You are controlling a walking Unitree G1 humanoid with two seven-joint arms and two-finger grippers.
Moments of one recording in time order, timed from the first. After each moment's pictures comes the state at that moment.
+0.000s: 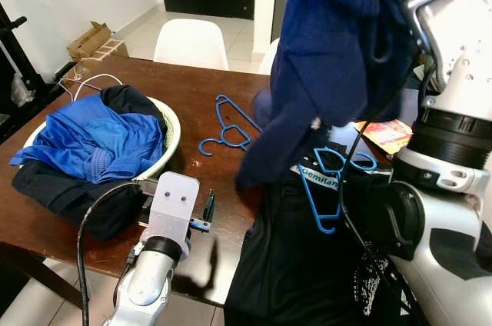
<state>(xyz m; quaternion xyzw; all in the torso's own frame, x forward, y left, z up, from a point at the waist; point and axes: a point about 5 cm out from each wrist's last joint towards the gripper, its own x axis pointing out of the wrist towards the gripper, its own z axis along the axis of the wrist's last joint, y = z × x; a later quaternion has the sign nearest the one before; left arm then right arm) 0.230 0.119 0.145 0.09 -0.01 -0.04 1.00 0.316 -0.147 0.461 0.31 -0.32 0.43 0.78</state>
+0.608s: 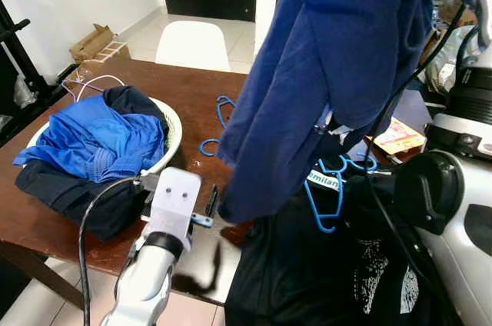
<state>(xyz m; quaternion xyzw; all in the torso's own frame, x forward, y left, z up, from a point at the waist) 0.238 0.115 0.158 0.10 -0.05 -0.07 0.99 0.308 -0.156 0.484 0.23 -0.36 0.45 0.78</state>
